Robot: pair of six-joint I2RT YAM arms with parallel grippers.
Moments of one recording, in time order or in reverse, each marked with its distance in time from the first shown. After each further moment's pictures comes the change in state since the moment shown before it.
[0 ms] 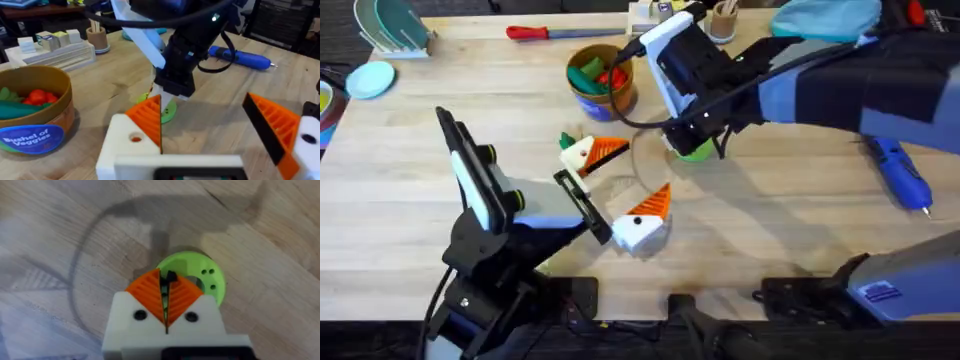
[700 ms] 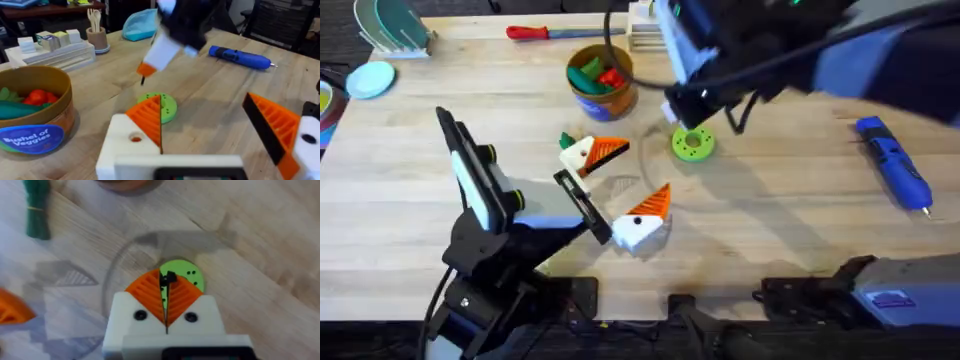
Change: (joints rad) left arm 0.000 0.000 0.000 0.000 0.000 0.000; right arm 0.000 -0.131 0.153 -0.155 0.001 -0.009
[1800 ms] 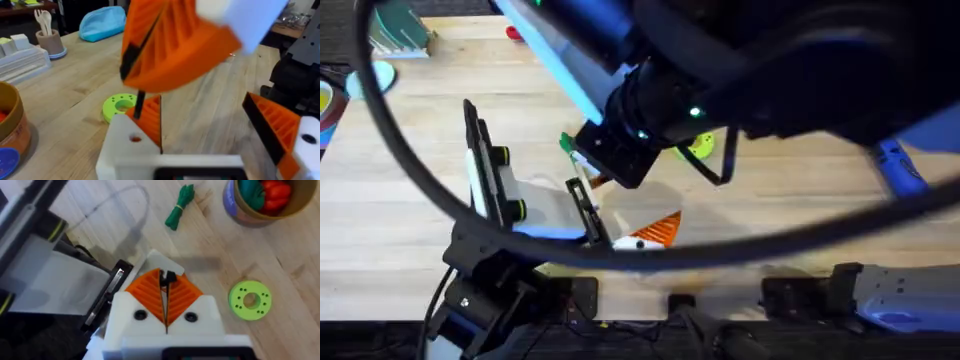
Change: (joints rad) left arm 0.000 0.000 0.000 -0.004 0.202 0.007; right arm 0.424 -0.018 0.369 -0.295 -0.030 0.046
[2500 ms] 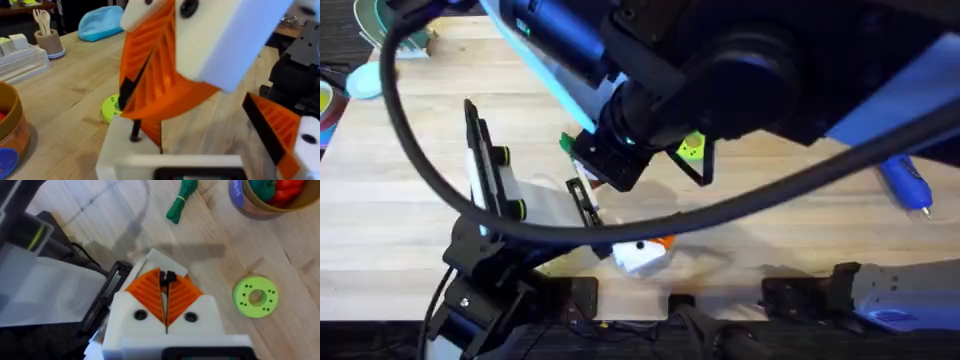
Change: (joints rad) left arm 0.000 0.000 0.000 -0.001 0.005 -0.001; right arm 0.000 0.051 0.000 -0.014 -0.012 0.015
